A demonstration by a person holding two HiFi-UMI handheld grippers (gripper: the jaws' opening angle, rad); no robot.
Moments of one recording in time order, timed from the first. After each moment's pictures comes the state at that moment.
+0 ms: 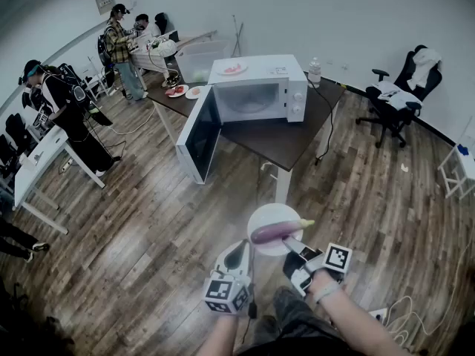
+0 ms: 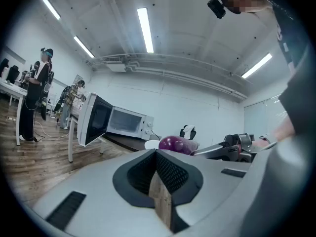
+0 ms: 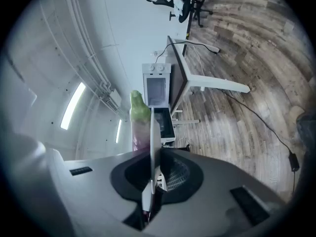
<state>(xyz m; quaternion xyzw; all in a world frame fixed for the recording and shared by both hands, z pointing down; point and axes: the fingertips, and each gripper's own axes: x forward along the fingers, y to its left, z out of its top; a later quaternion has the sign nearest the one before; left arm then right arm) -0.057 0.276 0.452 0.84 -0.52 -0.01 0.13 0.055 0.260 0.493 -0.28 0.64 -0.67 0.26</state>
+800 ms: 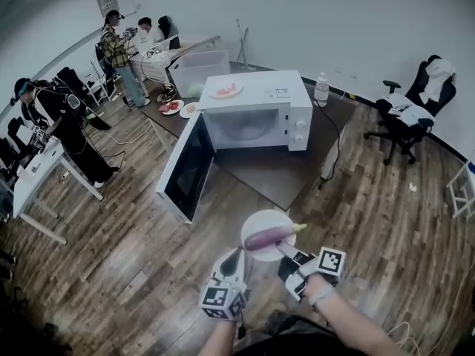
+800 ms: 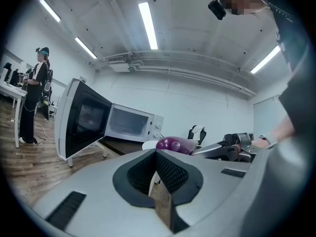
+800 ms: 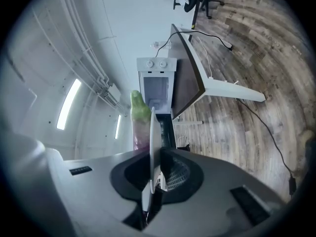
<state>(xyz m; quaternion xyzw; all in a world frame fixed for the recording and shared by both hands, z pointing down) -0.033 0.121 0.460 0.83 -0.55 -0.01 0.13 0.074 0.096 0.501 -0.26 0.66 -0.67 0.23</state>
